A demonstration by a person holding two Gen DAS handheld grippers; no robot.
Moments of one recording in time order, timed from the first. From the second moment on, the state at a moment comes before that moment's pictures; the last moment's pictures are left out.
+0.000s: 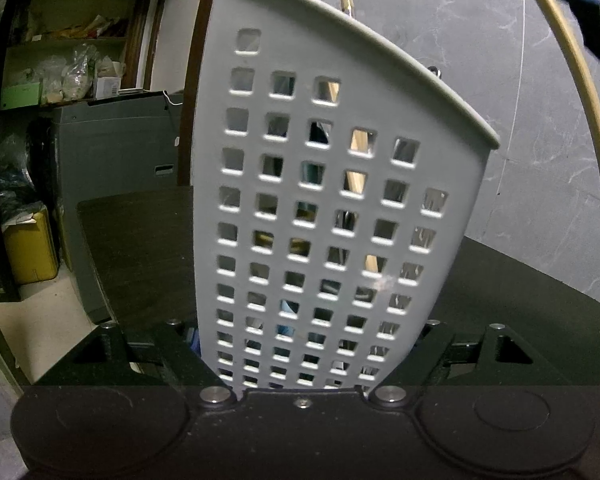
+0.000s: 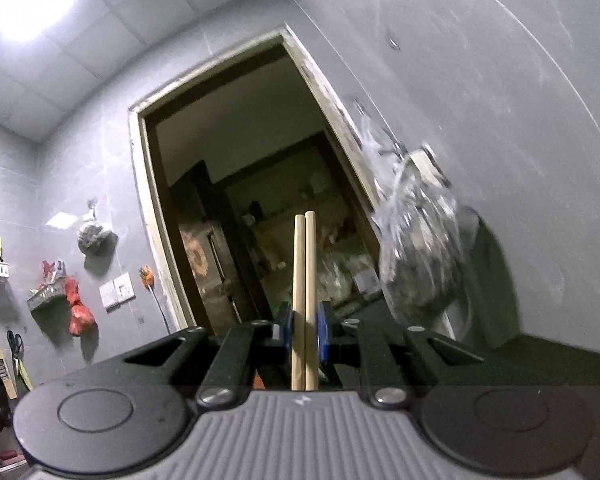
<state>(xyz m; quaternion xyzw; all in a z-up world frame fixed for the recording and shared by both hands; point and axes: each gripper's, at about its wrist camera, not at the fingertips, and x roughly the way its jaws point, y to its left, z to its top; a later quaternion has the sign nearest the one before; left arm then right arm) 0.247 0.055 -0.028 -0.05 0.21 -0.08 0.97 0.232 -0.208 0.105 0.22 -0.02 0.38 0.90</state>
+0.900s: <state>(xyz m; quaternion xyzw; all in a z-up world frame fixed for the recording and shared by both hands) 0.246 0.057 -0.028 -0.05 0.21 -0.08 0.97 0.235 -0.113 0.098 0.16 -0.13 0.36 0.91</state>
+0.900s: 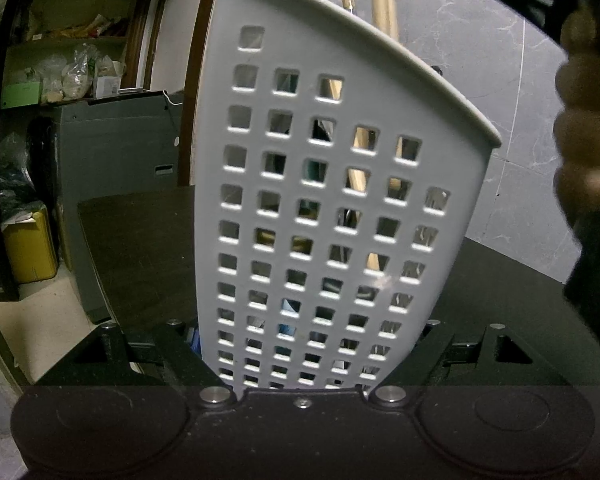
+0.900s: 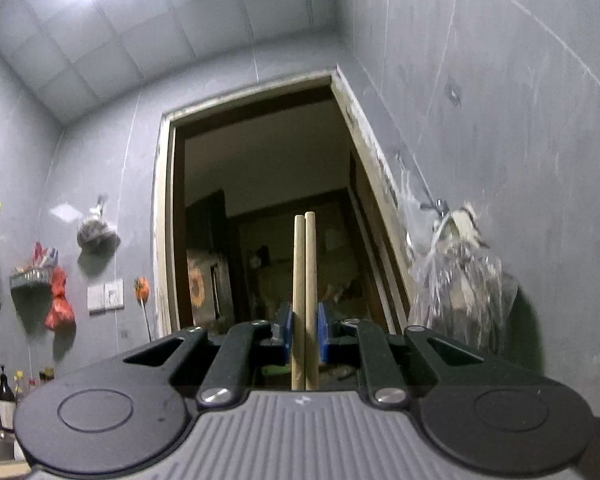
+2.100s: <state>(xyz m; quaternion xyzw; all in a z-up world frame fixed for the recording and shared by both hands) 0.246 0.056 -0.028 -0.05 0.21 -0.08 0.97 0.204 -0.103 0.049 0.05 -0.09 0.35 0.93</state>
